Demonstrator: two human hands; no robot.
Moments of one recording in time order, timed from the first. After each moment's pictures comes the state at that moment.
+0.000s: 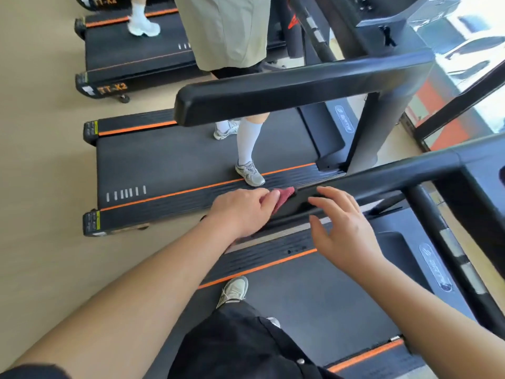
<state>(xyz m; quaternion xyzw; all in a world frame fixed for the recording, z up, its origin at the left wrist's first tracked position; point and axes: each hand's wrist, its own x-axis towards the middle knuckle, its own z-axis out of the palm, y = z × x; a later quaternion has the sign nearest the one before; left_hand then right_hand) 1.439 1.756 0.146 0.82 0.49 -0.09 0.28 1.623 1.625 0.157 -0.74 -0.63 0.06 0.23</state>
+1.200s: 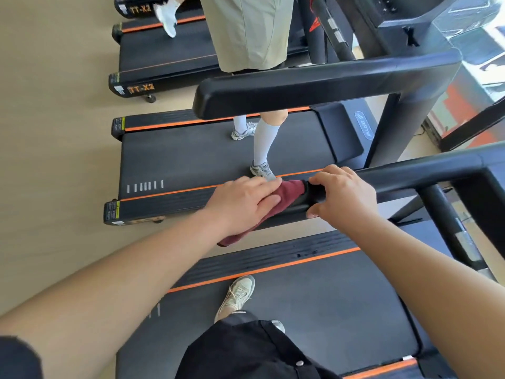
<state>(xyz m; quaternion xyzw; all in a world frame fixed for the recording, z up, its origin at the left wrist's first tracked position) 1.407 1.742 0.123 0.91 0.39 0.05 0.14 1.632 1.677 0.170 -0.77 -0.63 0.10 0.01</state>
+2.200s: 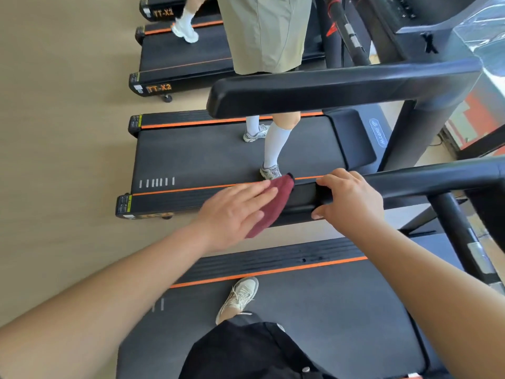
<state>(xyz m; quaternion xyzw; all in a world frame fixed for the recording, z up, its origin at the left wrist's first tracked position) 1.360 1.716 0.107 0.93 0.34 0.10 0.14 1.632 1.672 0.167 -0.77 -0.63 0.11 0.02</state>
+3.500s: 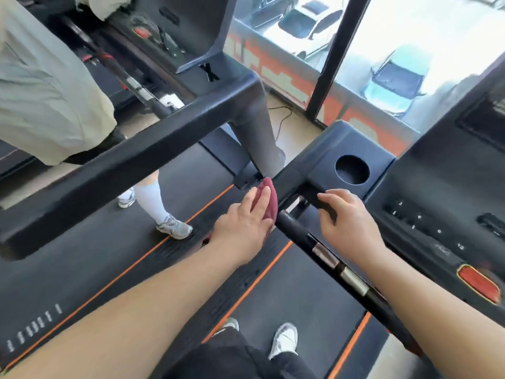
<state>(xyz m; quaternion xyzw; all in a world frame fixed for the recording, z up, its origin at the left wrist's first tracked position) 1.727 1.742 0.146 0.95 0.23 -0.08 0.18 1.868 1.561 0.188 -0.91 -0.34 0.04 0.22</state>
